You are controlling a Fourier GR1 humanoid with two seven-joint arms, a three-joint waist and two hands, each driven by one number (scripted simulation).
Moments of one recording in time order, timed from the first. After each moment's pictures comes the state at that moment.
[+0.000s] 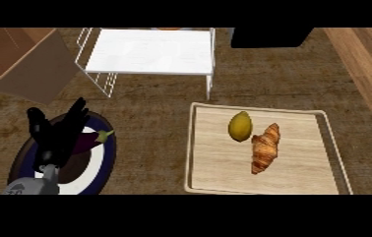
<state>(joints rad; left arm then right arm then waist) -0.07 0.39 -0.13 -1.35 0.37 0.18 0.21 0.77 -0.34 0.13 -2.14 0.14 -0.66 0.18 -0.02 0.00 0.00</state>
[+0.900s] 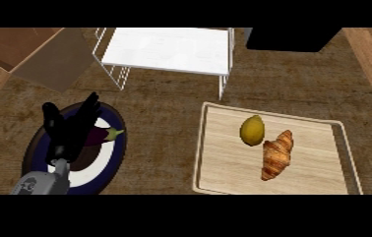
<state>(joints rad) -0.11 0.35 -0.17 -1.36 0.33 0.16 0.23 0.49 -0.47 0.15 -2.29 0.56 -0.49 1.10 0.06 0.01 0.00</state>
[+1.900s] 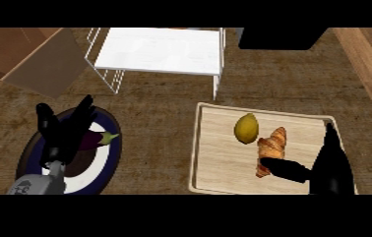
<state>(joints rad) -0.09 0.35 -0.13 -1.36 0.33 0.15 0.25 0.09 -0.12 0.24 -1.95 0.94 -0.23 1.26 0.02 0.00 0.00</state>
